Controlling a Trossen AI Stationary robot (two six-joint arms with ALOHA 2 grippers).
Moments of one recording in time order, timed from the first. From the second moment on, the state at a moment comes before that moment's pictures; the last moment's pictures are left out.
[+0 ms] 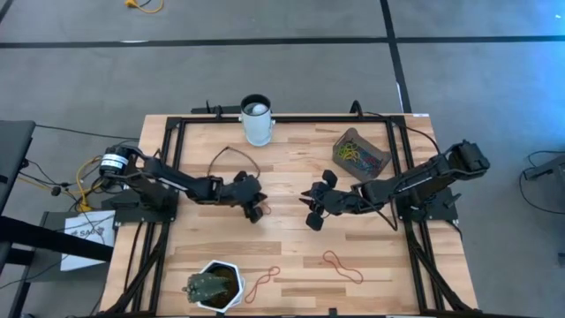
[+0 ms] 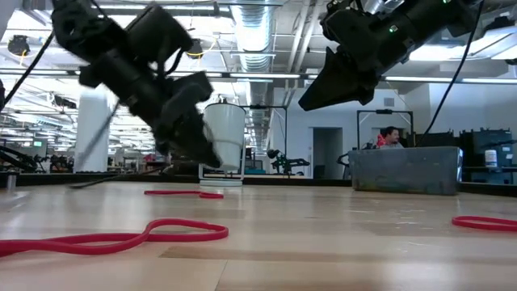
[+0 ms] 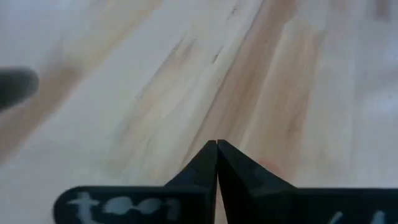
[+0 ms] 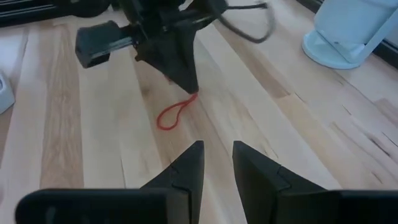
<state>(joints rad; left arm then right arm) -0.05 1.60 0.56 0.34 -0.25 -0.44 0.25 1.50 0.78 0.06 0.47 0.33</state>
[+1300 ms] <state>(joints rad) 0.08 1.67 0.75 -0.18 -0.11 -0.25 0.25 1.51 0.78 0.03 0.47 0.33</state>
